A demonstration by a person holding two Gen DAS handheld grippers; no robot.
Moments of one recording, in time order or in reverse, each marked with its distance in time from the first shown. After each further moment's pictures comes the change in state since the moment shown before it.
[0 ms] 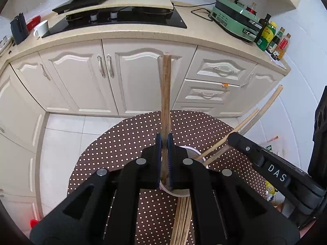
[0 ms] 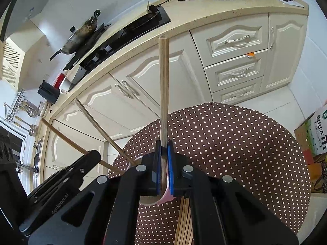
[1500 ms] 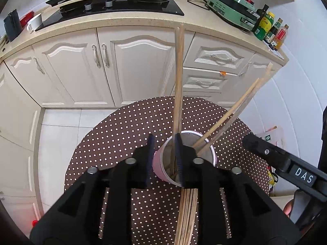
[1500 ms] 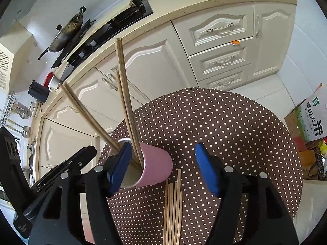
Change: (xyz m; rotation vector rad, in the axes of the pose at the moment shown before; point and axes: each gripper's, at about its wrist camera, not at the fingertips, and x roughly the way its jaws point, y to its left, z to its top) left arm 0.010 0.007 -0.015 0.022 0.055 -0.030; right arm -0.010 -0.027 -0.017 0.051 0.055 -0.070
